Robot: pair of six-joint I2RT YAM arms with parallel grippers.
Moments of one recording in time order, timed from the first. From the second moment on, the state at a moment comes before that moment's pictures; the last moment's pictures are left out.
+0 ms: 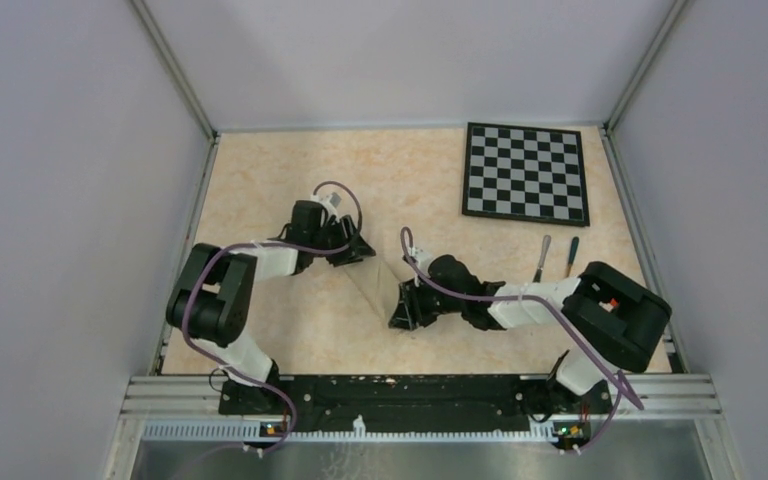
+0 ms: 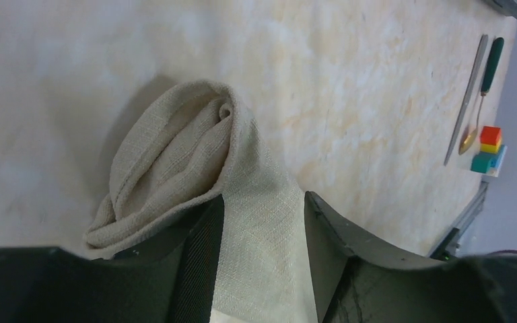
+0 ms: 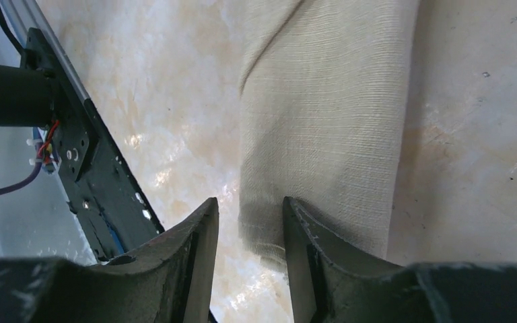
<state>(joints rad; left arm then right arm) -0.27 1.62 0.68 0.19 0.49 -0.64 0.93 1.57 0.55 0.38 -0.32 0.58</state>
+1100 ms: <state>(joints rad) -0.29 1.50 0.60 0.14 0.36 -0.75 0.81 1.54 0.59 0.20 -0.27 0.58</state>
